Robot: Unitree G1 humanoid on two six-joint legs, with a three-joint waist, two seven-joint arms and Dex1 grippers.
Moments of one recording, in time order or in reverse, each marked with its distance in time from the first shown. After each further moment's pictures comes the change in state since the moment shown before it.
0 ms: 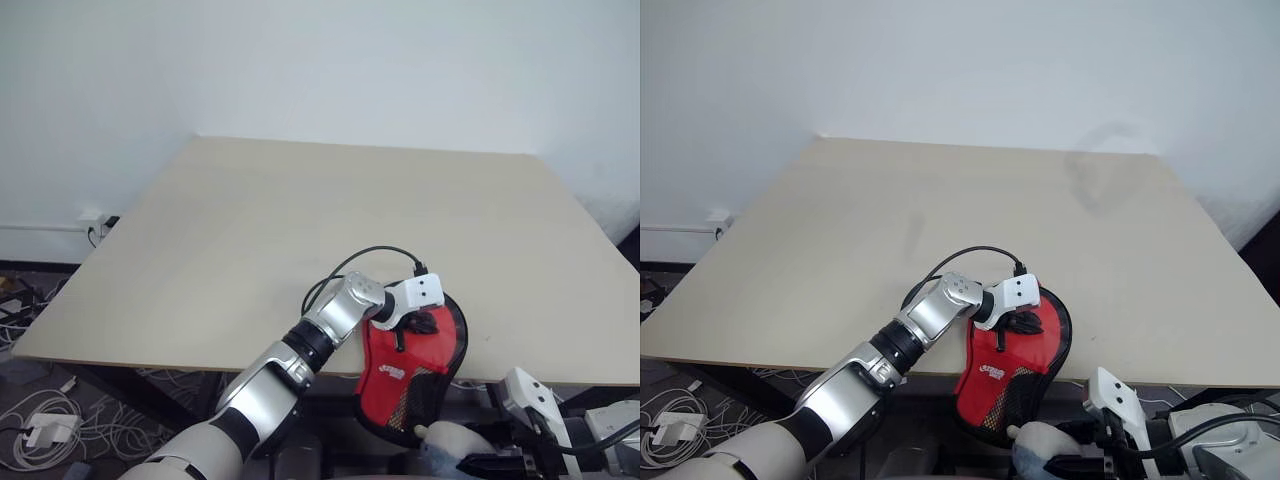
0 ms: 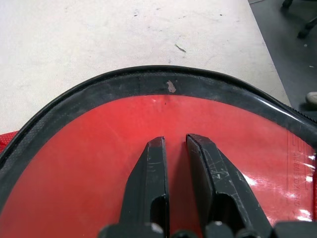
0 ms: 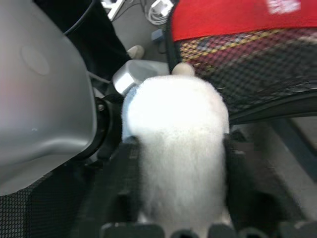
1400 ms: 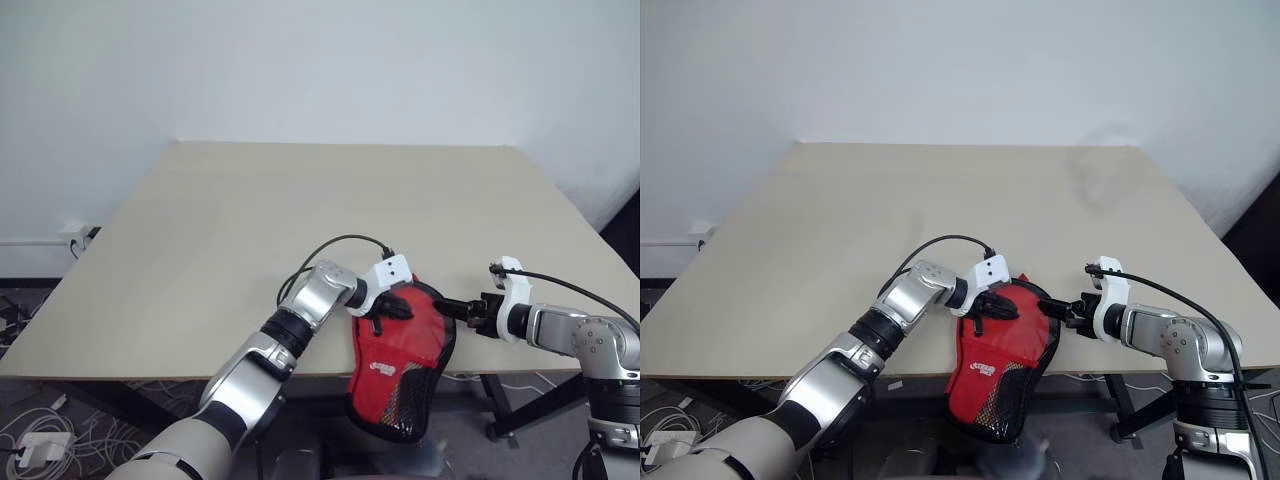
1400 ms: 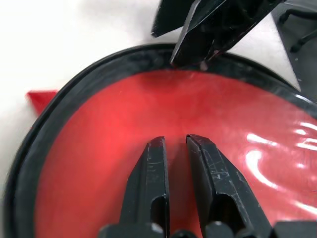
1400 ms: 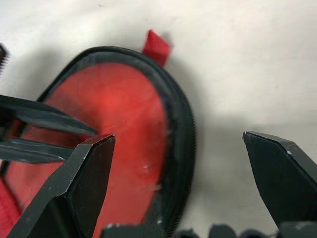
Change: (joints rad) left arm -0.023 0.101 0.127 0.018 -0.058 0.073 -0.079; right arm -0.832 0.433 -0.005 0.641 0.117 0.522 -0.747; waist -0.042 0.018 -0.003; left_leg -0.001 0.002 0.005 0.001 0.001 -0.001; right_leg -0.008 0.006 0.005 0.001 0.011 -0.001
